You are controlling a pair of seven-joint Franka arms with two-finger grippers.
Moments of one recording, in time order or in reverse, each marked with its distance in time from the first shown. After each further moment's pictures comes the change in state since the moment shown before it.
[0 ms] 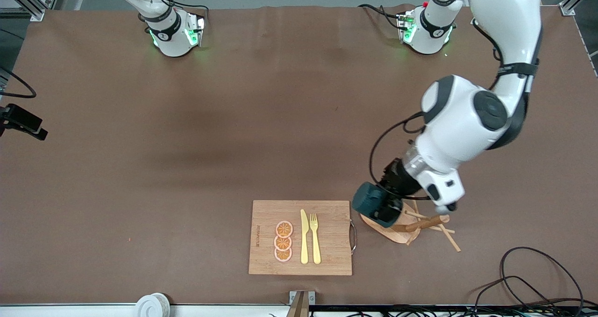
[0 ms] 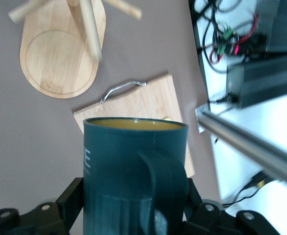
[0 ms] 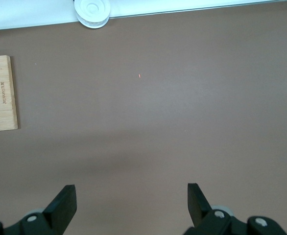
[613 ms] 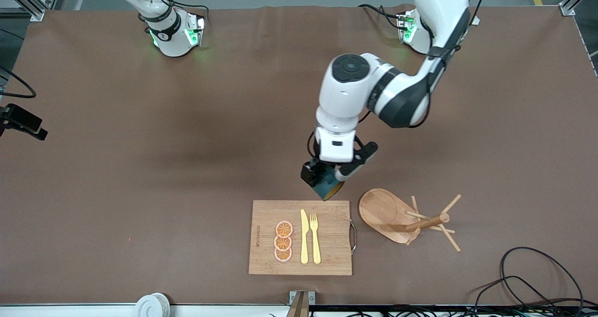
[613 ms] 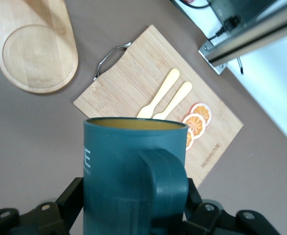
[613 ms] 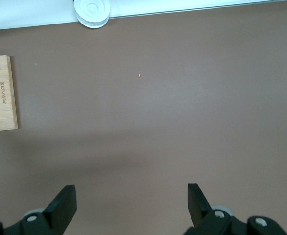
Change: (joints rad) left arm -0.262 0.062 0.002 -0.022 0.449 -0.001 -0.011; right arm 0.000 0.000 -0.001 0.000 0.000 0.000 0.000
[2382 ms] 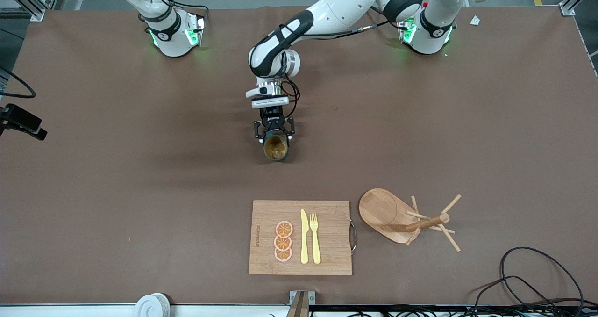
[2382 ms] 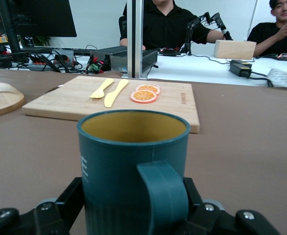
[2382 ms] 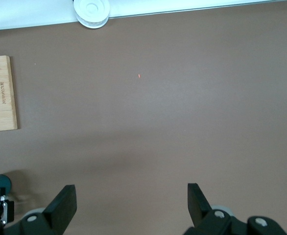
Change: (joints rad) left arm -0.535 0.445 0.017 -0.025 1.341 -0.393 -0.861; right arm 0.000 0.000 -0.001 0.000 0.000 0.000 0.000
